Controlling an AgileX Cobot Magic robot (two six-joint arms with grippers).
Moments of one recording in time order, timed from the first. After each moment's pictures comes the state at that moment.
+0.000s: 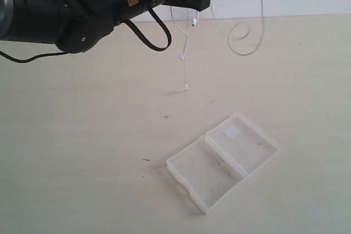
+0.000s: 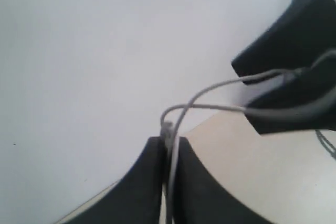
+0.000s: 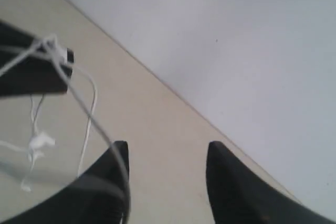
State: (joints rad) left arm -0.47 1.91 -1.21 0.39 -0.68 -0.30; right arm 0.30 1.53 -1.23 0.37 0.38 -0.84
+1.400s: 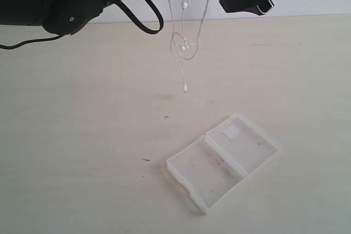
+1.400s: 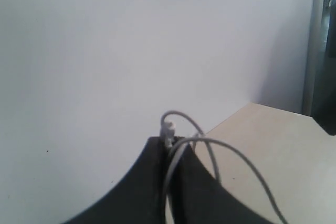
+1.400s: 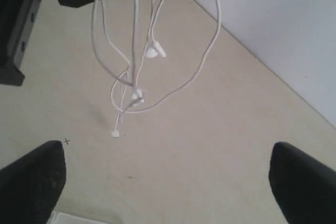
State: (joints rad) left arm -0.45 1.86 -1.24 0.39 -0.57 -0.27; right arm 0.30 1.45 -1.24 0.45 0.70 -0.83
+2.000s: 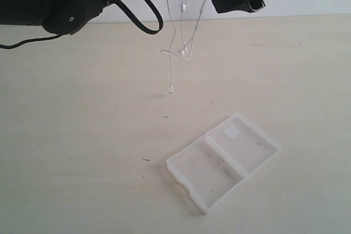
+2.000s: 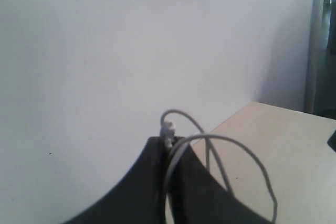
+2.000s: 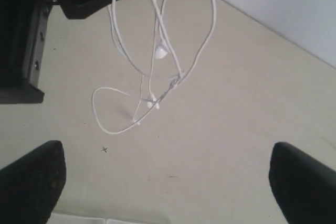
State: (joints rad) left arm -0.45 1.85 -1.24 0.39 -0.57 -0.25; right arm 0.30 1.45 -1.22 0.51 0.73 -0.69
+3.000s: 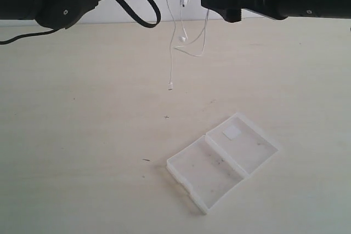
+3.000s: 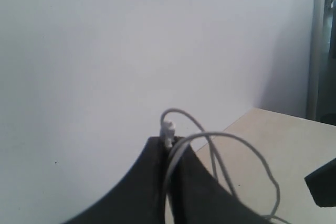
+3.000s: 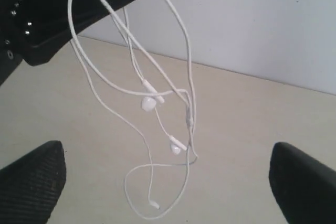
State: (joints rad) left arm -0.45 1.82 -1.24 0.39 -0.55 -0.24; right arm 0.30 1.42 -0.87 1.73 0.38 -1.66
